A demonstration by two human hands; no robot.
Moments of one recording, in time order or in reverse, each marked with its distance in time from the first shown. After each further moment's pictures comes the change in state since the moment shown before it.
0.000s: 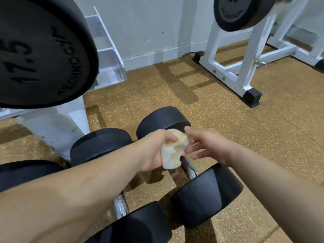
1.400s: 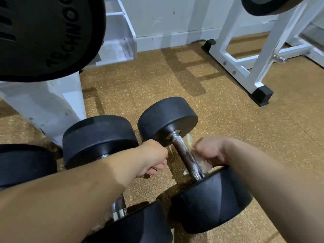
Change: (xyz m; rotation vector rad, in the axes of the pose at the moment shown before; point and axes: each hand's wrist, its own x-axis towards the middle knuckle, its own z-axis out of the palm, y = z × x) left_hand 0.039 -0.043 -0.035 0.437 0.307 -0.135; right_hand 0.064 0.008 0.009 -0.116 -0.836 0.142
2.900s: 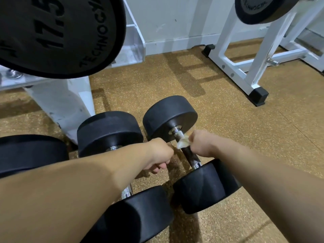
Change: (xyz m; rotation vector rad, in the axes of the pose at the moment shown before) left_hand -0.015 -0.010 0.003 0.166 -0.051 0.055; right_hand -0.016 -0.020 0.065 -0.879 0.803 0.404
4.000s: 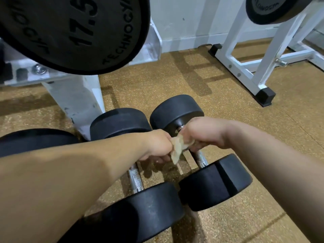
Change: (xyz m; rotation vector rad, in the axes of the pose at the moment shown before) left_hand -0.033 -0.002 -0.029 0.101 -0.031 0.156; right_hand -0.041 -0.046 -0.029 0.507 -0.303 -0.099
